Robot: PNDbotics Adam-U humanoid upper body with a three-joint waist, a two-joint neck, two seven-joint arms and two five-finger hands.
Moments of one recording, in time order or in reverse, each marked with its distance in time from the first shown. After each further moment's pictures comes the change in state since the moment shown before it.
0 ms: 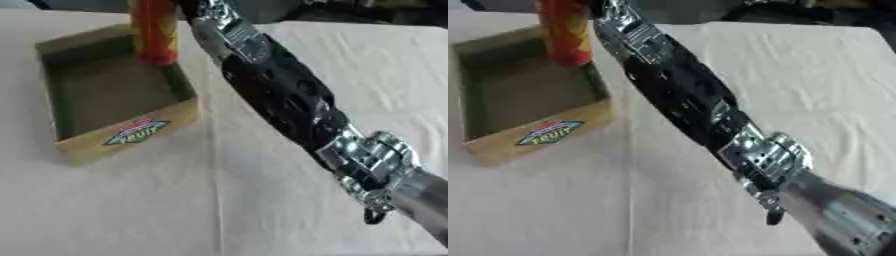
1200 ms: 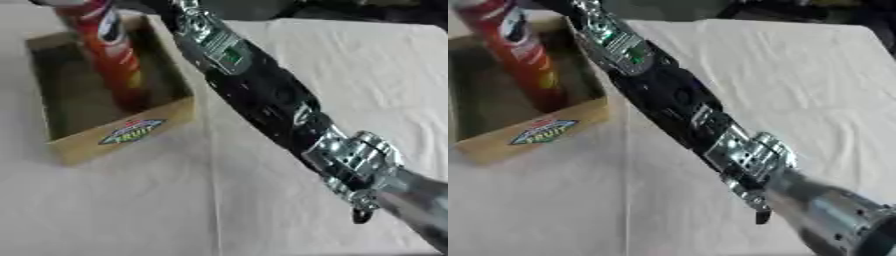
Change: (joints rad) left arm 0.008 0.000 0.006 0.000 -0.005 0.003 0.009; right arm 0.000 0.012 0.005 0.028 0.286 -0.001 0.224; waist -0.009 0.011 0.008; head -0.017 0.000
